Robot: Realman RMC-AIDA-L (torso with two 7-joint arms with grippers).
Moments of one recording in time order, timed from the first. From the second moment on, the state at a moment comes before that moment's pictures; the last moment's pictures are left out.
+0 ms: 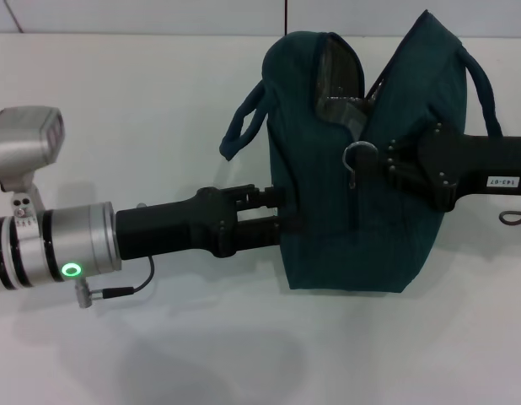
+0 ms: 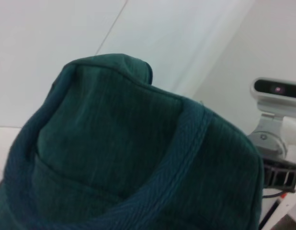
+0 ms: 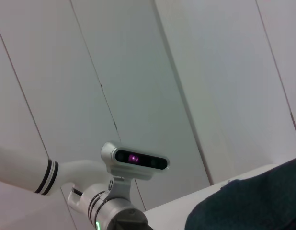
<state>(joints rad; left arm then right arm) -0.50 -2.08 0.83 0.36 1.75 1.63 -1.40 0.67 2.00 -0.99 -0.51 -1.64 -1.66 1.39</state>
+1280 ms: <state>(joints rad) -0.51 -2.10 0.85 0.29 1.71 1.52 -1.35 0.69 2.01 -0.99 -0.51 -1.57 -1.69 1.34</state>
